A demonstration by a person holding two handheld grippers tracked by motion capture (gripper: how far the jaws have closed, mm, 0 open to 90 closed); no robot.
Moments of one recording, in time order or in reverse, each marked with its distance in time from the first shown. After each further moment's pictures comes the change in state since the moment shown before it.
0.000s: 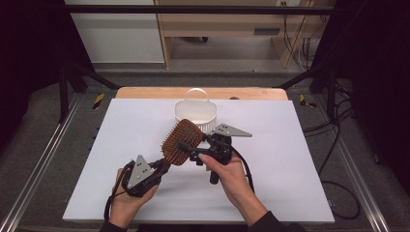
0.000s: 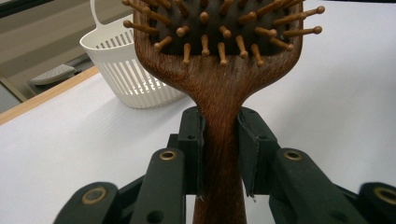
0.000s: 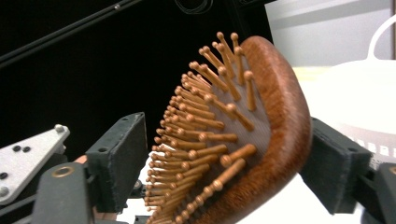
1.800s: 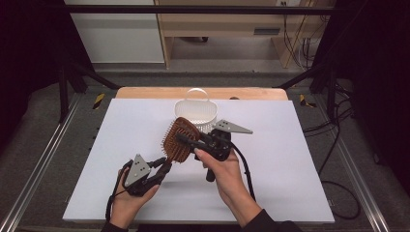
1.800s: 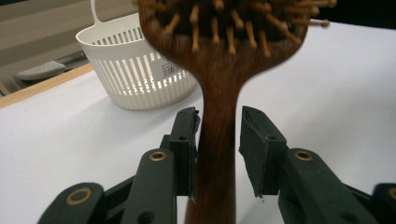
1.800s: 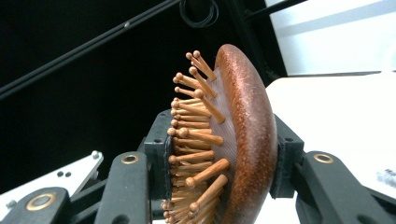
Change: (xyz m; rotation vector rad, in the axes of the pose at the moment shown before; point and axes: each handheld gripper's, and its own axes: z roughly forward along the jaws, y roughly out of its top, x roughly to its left) left arm 0.004 -0.006 0.004 -0.050 -0.021 -0.088; right arm 0.006 0.014 -0.001 -0.050 0.022 0.059
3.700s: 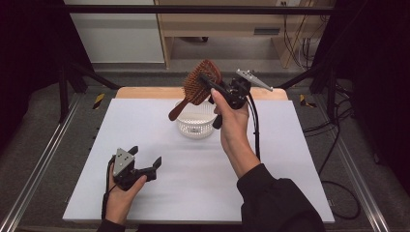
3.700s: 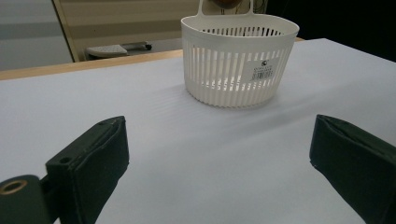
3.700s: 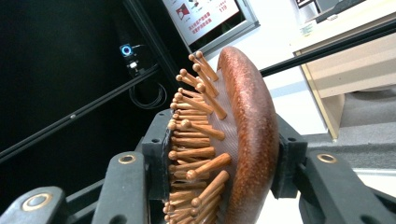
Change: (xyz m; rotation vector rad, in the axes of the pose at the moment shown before) left arm 0.036 -0.023 0.003 -0.061 0.236 -0.222; right arm -0.047 0.111 0.017 -0.284 -0.207 0.034
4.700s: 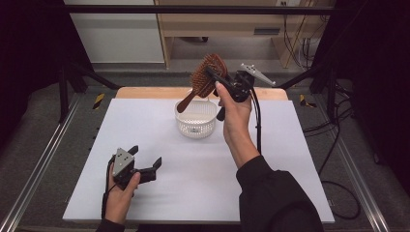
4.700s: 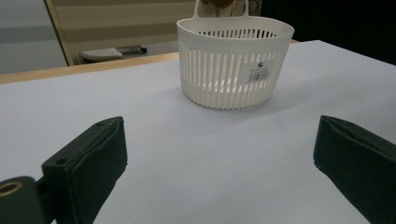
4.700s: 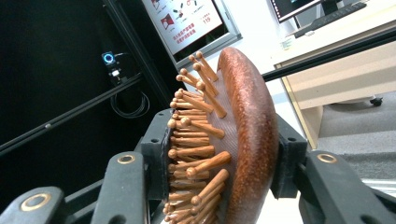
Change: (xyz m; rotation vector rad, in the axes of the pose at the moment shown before) left arm 0.004 -0.001 0.000 -0.023 -0.017 0.001; right arm -0.021 0.009 0.010 -0.037 -0.058 -0.030
